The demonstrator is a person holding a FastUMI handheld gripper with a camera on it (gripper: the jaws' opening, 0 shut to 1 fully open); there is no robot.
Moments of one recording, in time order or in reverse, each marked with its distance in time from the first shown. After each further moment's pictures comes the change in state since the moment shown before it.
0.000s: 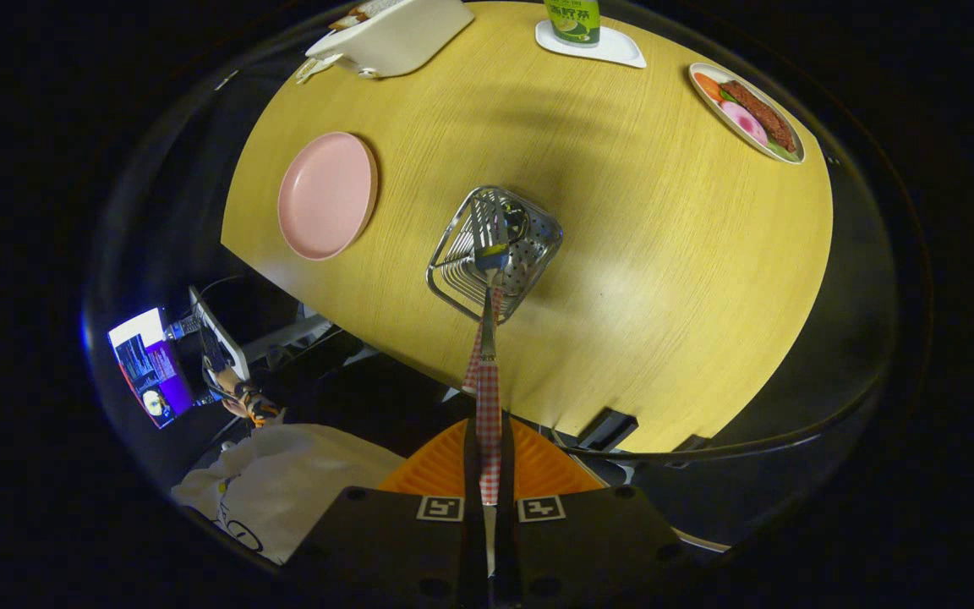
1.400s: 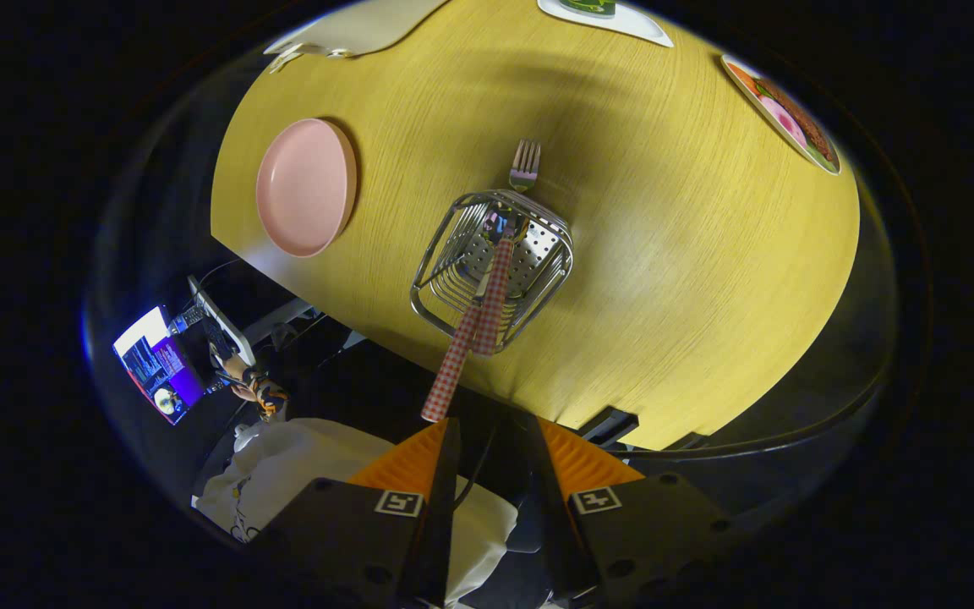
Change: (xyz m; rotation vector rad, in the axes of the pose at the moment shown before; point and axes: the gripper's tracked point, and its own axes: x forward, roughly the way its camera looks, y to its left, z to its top) arm 0.012 0.002 0.028 0.021 0.089 0.028
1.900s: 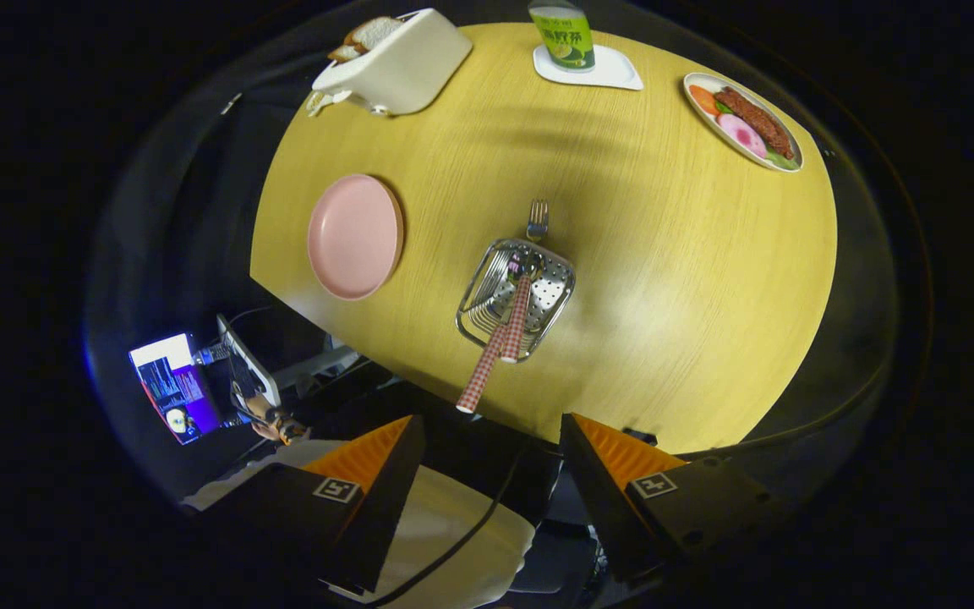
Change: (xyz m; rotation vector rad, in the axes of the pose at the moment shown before) arm -0.049 0.023 0.003 0.049 -0.326 0.091
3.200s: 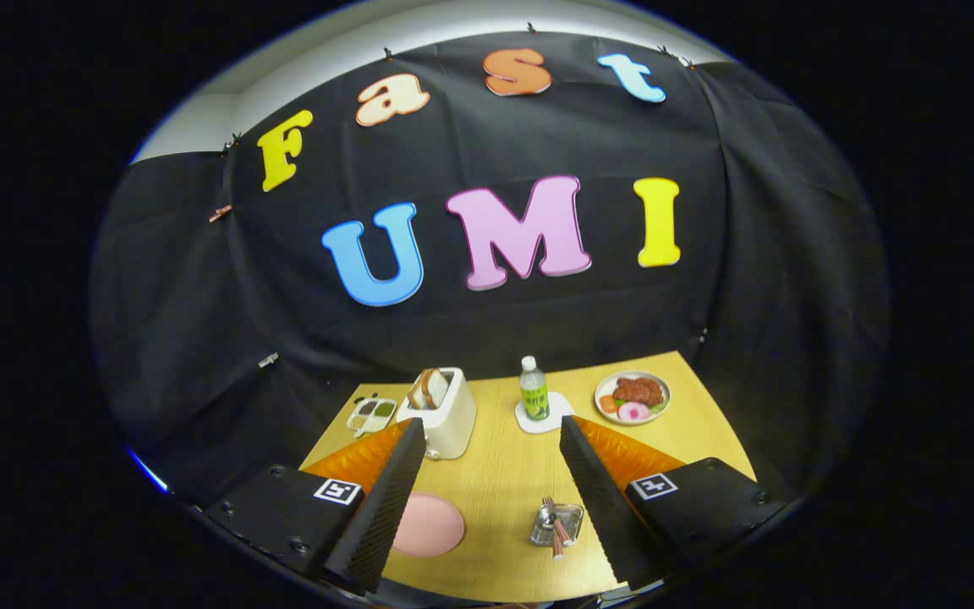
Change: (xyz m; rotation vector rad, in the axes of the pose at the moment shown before) arm -0.238 0.134 0.026 0.072 -1.449 -0.237
